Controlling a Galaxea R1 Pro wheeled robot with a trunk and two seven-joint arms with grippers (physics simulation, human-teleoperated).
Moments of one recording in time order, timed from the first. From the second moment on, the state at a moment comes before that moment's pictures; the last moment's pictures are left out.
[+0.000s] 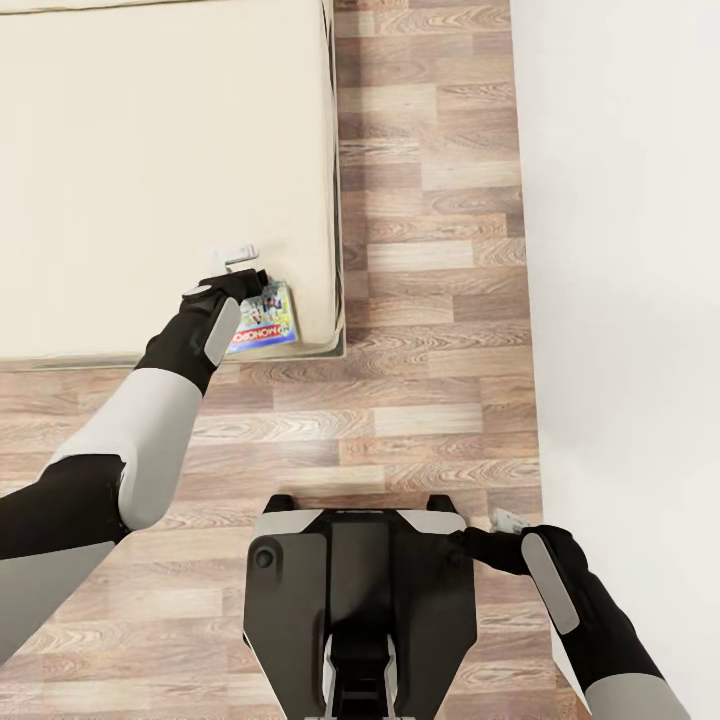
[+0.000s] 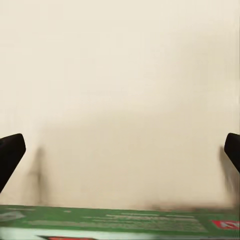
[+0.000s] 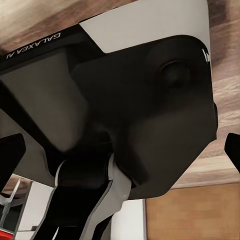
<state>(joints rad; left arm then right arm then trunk) -1.43 -0.06 0.05 -0.61 0.12 0.28 0.21 -0.48 -0.06 -0.04 -1.14 -0.51 0.93 -0.12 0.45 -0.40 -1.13</state>
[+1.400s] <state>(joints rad) -1.43 -0.06 0.05 -0.61 0.12 0.28 0.21 -0.48 -0.06 -0.04 -1.14 -0.51 0.92 -0.11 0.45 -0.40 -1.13</state>
